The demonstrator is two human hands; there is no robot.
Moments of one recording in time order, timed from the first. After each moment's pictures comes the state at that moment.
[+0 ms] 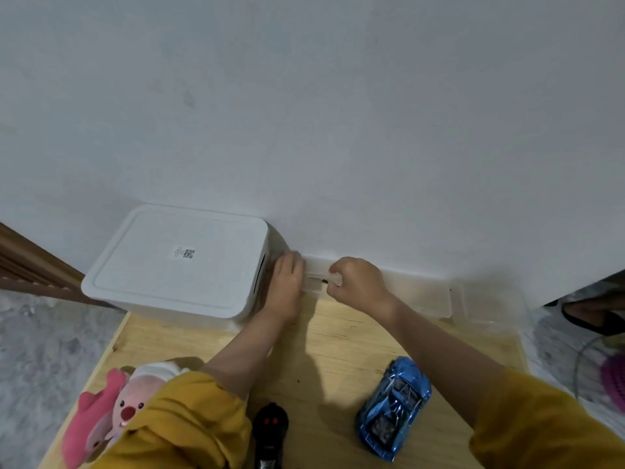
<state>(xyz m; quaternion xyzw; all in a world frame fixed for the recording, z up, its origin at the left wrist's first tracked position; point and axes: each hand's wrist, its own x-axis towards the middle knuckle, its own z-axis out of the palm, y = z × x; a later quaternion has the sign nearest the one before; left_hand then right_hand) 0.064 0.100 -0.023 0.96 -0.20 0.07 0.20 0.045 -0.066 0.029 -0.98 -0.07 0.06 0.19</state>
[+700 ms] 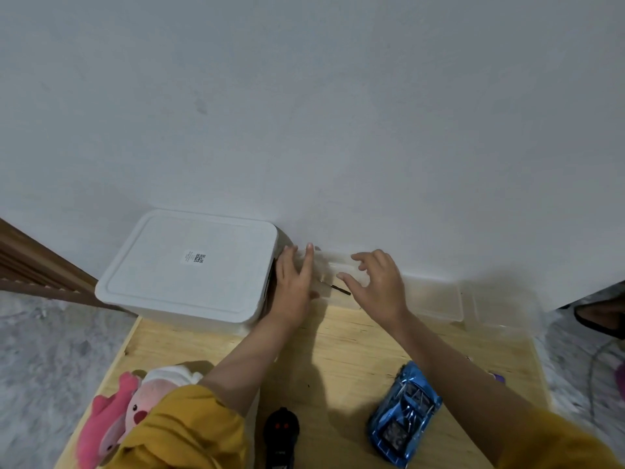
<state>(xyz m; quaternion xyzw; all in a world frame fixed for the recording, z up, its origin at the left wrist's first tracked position) 0.057 0.105 -0.014 0.95 -0.19 0.09 0.21 0.029 -0.071 0.016 -0.92 -0.01 -0.23 0.31</state>
